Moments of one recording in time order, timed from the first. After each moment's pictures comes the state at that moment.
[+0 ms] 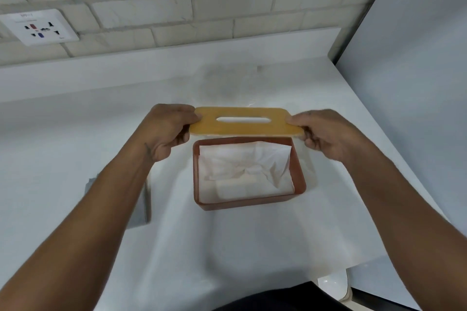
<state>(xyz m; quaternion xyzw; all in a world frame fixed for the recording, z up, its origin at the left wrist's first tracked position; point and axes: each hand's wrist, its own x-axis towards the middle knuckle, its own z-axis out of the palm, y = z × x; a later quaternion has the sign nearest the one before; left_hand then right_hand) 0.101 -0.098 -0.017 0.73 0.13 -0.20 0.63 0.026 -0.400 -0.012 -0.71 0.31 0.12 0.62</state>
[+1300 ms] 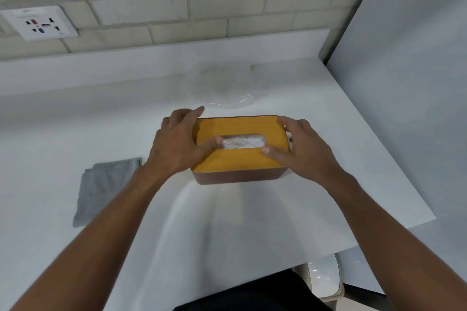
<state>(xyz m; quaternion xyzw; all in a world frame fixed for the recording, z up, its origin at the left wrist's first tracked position) 0.048 -0.106 -0.054 0.96 -0.14 -0.05 0.25 -0.034 -0.381 -0.047 -0.96 0.09 0.02 0.25</state>
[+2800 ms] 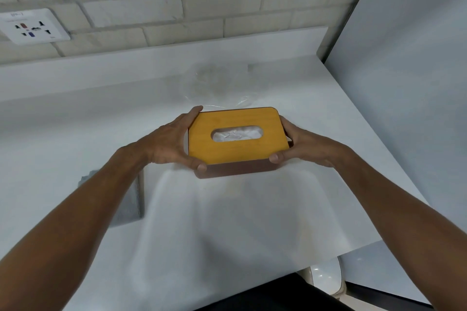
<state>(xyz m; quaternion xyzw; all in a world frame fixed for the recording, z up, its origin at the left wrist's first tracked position) 0.110 -0.073 -0.071 0.88 -0.29 -0.27 0.26 0.006 -0.419 -0.060 -0.78 -0.01 0.28 0.56</state>
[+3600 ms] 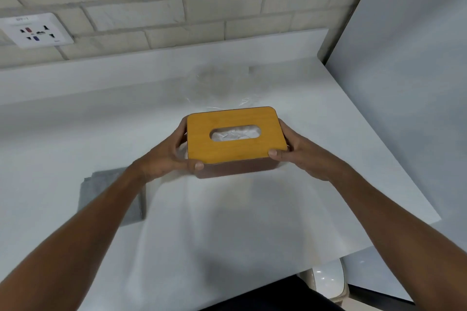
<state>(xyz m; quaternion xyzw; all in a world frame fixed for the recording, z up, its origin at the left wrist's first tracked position) 0.087 -0.064 -0.090 0.76 -0.30 -0.28 0.51 -0.014 -0.401 -0.061 -0.77 -0.01 0.21 0.60</state>
